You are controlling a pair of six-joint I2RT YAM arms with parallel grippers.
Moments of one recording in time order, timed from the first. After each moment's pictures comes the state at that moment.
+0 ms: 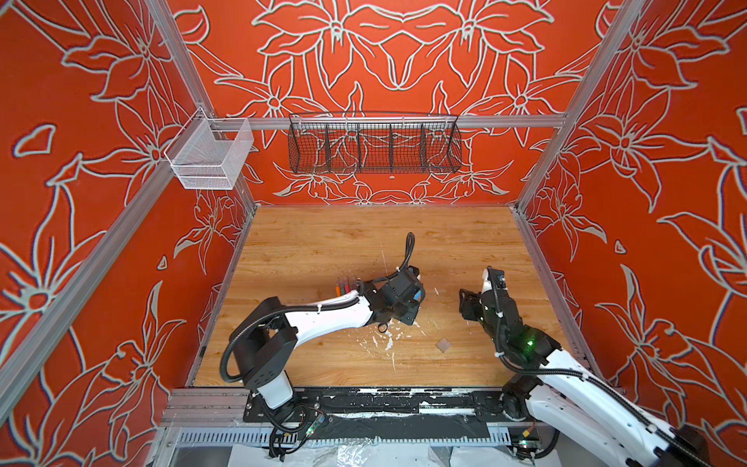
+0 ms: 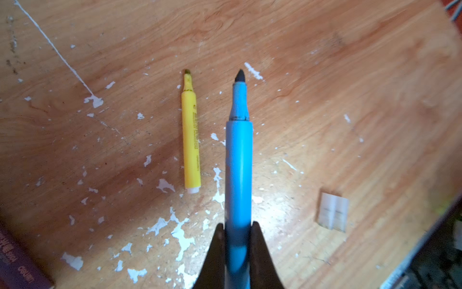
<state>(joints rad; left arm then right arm) -0.92 1.62 1.10 -0.37 -0.05 -0.45 0.56 0.68 0.44 -0.29 0.34 0.59</state>
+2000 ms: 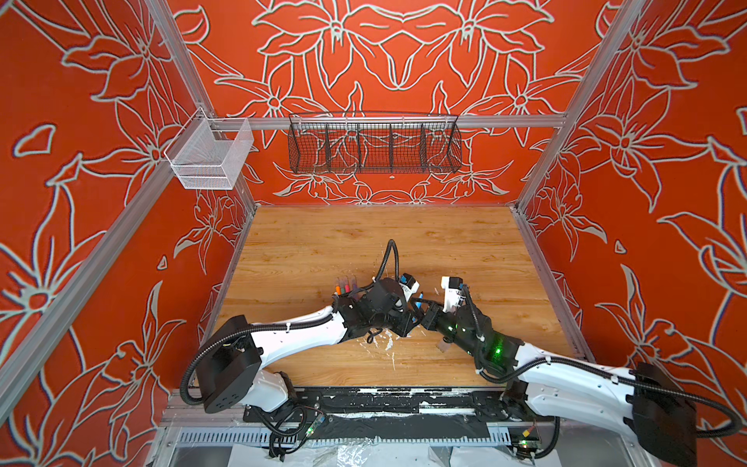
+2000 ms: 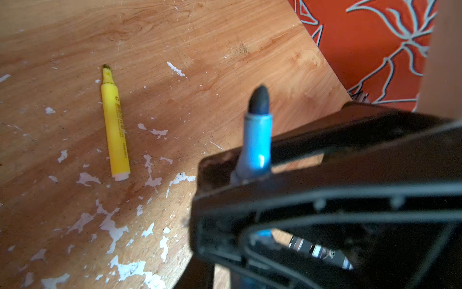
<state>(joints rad) -0.92 1.43 0.88 -0.15 0.21 -0.48 0.95 0.96 0.35 0.35 0.21 1.00</state>
